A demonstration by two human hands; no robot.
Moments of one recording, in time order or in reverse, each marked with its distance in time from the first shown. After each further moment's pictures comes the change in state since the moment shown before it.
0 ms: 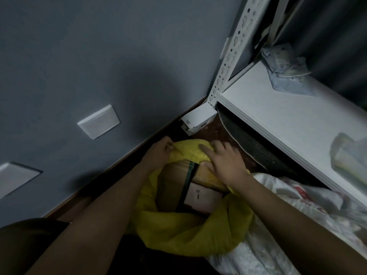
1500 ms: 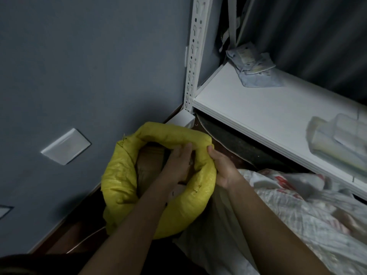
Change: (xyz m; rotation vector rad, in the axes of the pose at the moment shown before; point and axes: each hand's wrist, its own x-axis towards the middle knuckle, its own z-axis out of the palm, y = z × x) left_hand -0.024 0.122 0.068 -0.590 -0.159 -0.187; right_hand -0.021 0.027 -0.016 2.093 0.098 1.023
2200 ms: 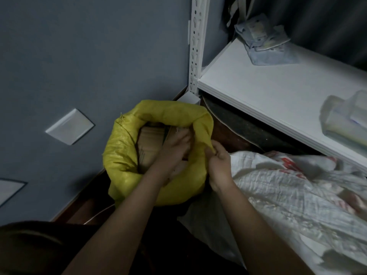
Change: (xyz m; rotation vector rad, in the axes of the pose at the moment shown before) left_hand -0.023 -0.012 0.000 -0.092 -0.022 0.085; right_hand -0.021 0.056 -0.008 -0.223 0.168 -0.337
